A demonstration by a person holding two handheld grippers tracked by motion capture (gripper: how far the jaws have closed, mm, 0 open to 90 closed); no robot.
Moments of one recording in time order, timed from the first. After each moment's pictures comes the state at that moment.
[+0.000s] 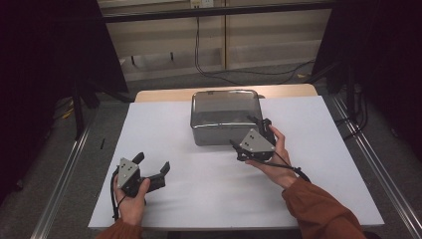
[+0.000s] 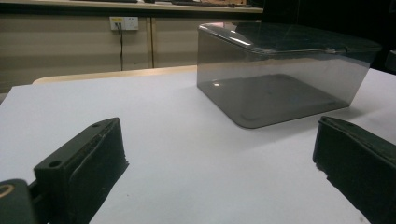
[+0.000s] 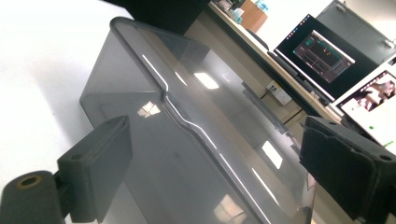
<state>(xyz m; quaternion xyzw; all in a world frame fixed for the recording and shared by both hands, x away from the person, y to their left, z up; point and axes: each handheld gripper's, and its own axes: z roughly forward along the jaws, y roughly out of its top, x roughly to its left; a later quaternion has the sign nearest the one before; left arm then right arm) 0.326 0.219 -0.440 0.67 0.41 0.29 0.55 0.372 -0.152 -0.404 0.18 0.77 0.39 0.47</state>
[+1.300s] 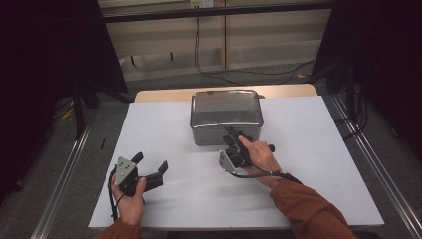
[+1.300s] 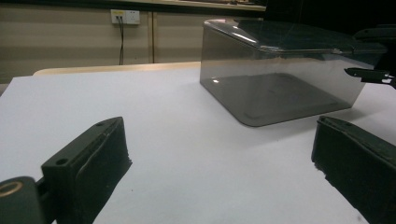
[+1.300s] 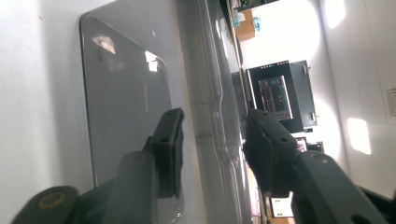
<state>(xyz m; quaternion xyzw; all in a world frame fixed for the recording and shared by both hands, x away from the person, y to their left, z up) 0.328 0.224 -0.440 0.67 0.42 0.28 0.55 0.370 -0.102 -0.434 -0.02 0.78 0.18 0.60</state>
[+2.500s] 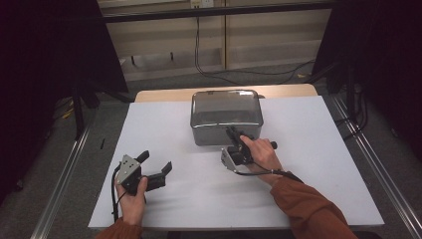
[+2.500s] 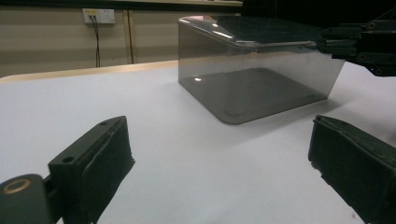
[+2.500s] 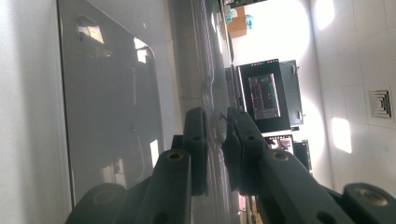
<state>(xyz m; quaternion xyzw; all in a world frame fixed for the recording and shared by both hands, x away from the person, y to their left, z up) 0.334 0.219 -0.438 0.69 0.39 0.25 0.56 0.377 -0.109 -0.433 -0.03 0.77 0.16 0.62</state>
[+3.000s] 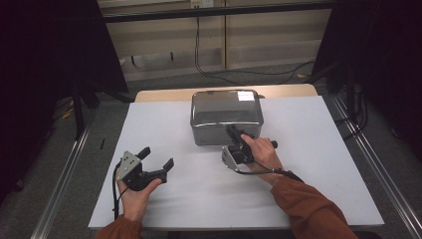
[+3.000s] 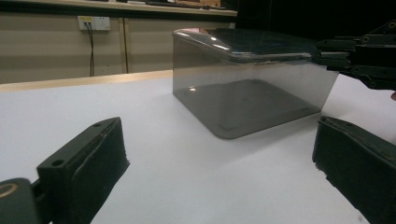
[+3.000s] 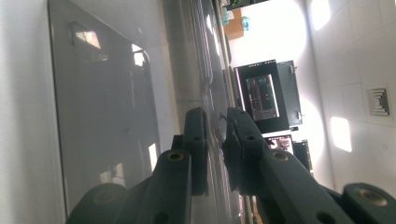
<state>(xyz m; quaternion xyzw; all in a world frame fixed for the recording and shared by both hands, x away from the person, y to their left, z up) 0.343 0.212 -0.433 0.68 0.38 0.25 0.58 0.378 -0.111 -0.429 -0.02 0.76 0.17 0.62</state>
